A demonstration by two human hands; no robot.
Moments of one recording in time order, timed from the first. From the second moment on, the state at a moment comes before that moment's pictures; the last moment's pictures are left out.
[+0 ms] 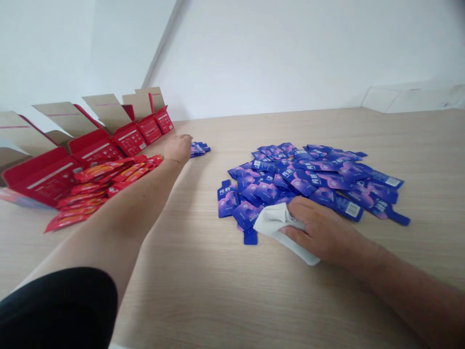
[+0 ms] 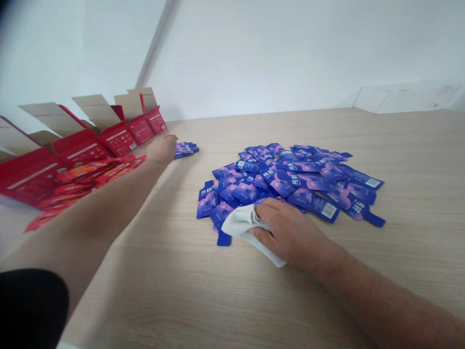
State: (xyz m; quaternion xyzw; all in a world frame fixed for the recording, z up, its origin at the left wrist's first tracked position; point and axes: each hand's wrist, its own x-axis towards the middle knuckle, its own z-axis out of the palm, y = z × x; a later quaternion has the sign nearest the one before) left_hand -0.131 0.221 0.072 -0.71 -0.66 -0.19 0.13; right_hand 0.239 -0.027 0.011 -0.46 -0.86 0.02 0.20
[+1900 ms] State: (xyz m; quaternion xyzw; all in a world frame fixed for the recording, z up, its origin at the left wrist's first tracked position) left_hand -0.055 0.087 0.015 -0.75 -0.65 -0.02 -0.06; right_hand 0.248 -0.019 0.009 -0.41 -0.89 0.00 0.22
